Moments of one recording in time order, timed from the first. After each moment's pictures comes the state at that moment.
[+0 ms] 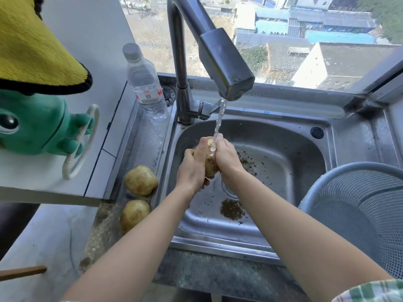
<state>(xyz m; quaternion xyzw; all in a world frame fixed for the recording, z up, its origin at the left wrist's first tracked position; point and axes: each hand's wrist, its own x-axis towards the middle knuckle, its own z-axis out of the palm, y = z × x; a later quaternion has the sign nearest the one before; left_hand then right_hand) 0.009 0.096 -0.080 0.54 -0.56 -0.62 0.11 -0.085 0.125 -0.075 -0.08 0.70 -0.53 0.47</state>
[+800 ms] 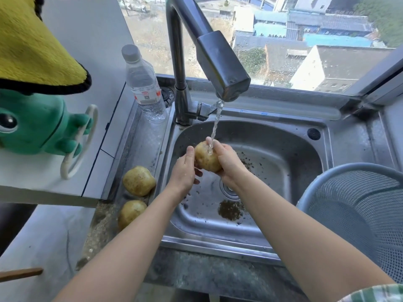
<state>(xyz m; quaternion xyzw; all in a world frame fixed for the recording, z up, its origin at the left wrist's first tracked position) 0.024 0.089 -0.080 0.51 -0.55 -0.64 0.12 -0.091 0.132 -0.081 -0.01 0.66 -0.52 0.54</state>
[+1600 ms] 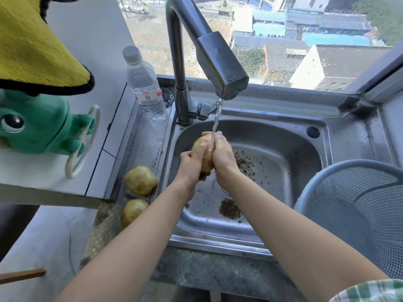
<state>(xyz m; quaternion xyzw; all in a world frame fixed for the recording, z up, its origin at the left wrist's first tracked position) 0.008 0.097 -0.069 0.54 -0.42 -0.72 0.12 -0.073 0.128 -0.060 -0.06 0.67 -0.57 0.46</state>
